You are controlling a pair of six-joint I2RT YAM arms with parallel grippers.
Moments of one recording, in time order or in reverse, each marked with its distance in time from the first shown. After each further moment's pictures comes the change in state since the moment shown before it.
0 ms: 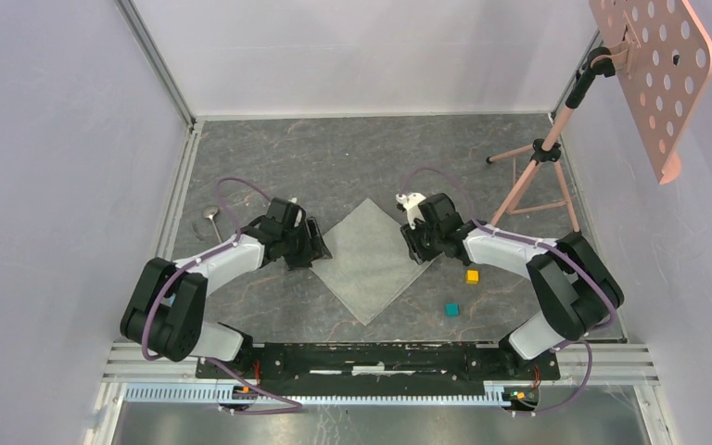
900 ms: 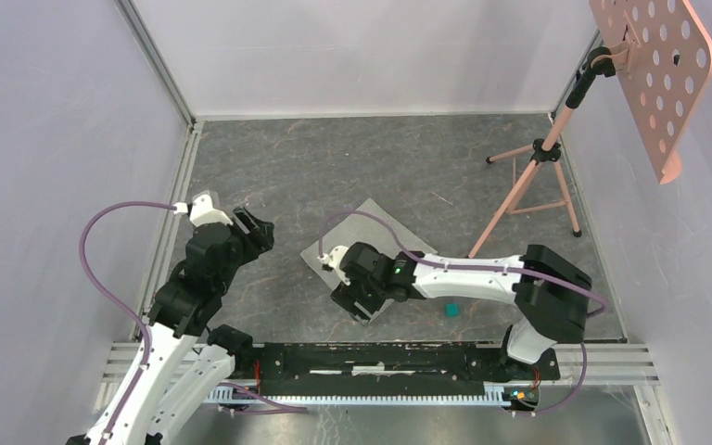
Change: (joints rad) left arm 0.002 -0.851 0.093 -0.367 -0.498 0.021; right arm 0.573 0.053 0.216 -0.256 0.094 0.182
